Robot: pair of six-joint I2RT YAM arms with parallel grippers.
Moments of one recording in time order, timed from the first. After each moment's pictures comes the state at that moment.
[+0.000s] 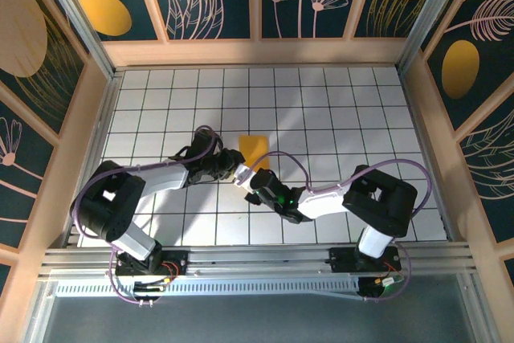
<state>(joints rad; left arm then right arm) -0.54 1.57 0.67 0.11 0.37 -1.17 1.12 1.68 0.62 0.47 0.36 -0.21</state>
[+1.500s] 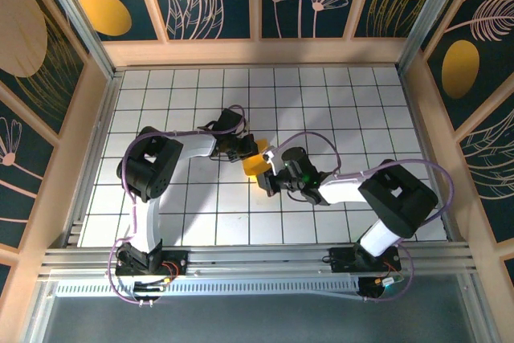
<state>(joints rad) -0.55 2.01 1.15 -0.12 0.43 -0.76 0.78 1.59 0.53 0.45 -0.34 0.33</state>
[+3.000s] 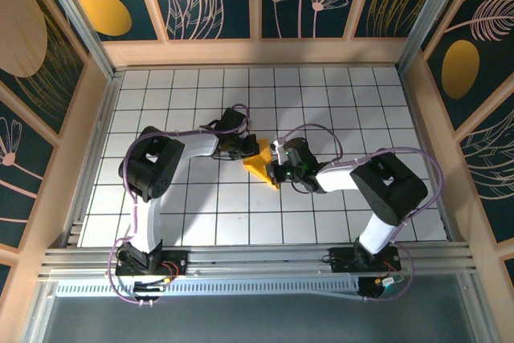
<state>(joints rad) -0.56 2.02 1.18 -0.14 0.40 -0.68 0.69 1.69 0.63 0.33 -0.23 0.33</state>
